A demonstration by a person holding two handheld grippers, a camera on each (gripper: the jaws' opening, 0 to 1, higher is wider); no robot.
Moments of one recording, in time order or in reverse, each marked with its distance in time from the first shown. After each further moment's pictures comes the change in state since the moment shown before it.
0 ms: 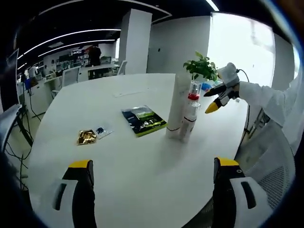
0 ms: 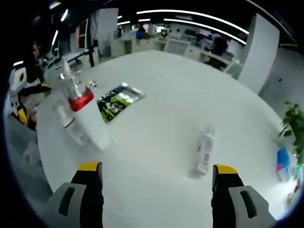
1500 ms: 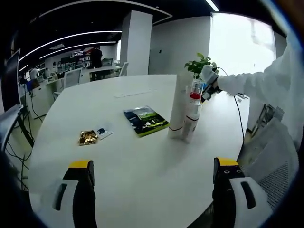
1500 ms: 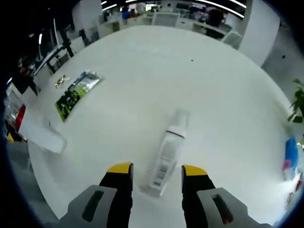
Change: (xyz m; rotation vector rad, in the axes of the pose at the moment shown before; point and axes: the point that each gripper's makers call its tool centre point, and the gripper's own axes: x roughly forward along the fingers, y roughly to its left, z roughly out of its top) left arm 0.004 0.007 -0.002 0.019 -0.021 0.018; right arm 0.062 -0.084 -0.018 0.105 0.242 0.026
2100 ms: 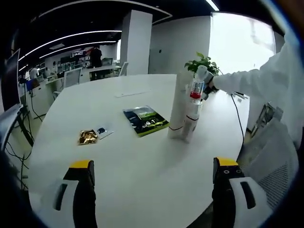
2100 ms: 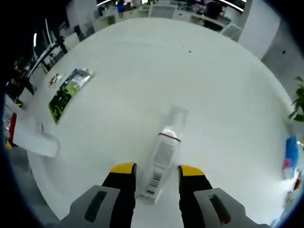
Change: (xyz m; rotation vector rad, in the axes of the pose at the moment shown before) left arm 0.000 0.000 -0.001 -0.007 0.000 -0.005; right arm 0.025 -0.028 0.008 0.021 0.087 -0.007
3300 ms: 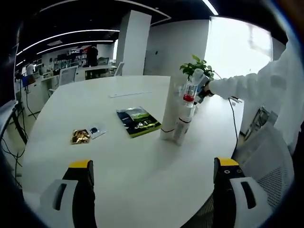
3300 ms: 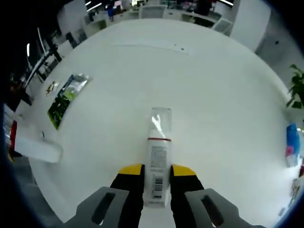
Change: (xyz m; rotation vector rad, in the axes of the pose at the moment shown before) left arm 0.000 -0.018 0.002 -0.025 -0.009 -0.064; right arm -0.023 0.037 -0.024 0.080 -0.021 -0.001
